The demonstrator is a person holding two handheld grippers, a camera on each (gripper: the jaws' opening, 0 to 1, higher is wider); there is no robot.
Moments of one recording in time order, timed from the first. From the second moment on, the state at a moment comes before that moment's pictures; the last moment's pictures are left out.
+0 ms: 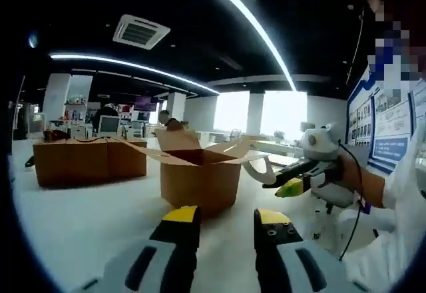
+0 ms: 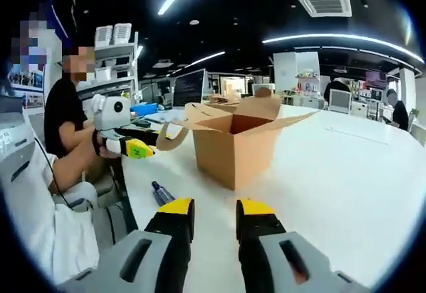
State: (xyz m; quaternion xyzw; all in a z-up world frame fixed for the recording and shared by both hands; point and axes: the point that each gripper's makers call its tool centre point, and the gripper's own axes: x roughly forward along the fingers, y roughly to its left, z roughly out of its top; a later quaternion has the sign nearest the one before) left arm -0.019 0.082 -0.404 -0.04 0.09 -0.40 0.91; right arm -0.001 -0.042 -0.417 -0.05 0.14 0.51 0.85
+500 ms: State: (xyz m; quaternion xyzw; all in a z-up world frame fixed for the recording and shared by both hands) left arm -0.036 0.059 -0.436 -0.04 0.13 -0.43 0.89; right arm -0.015 -0.034 -0.441 -0.03 0.18 0.51 0.84
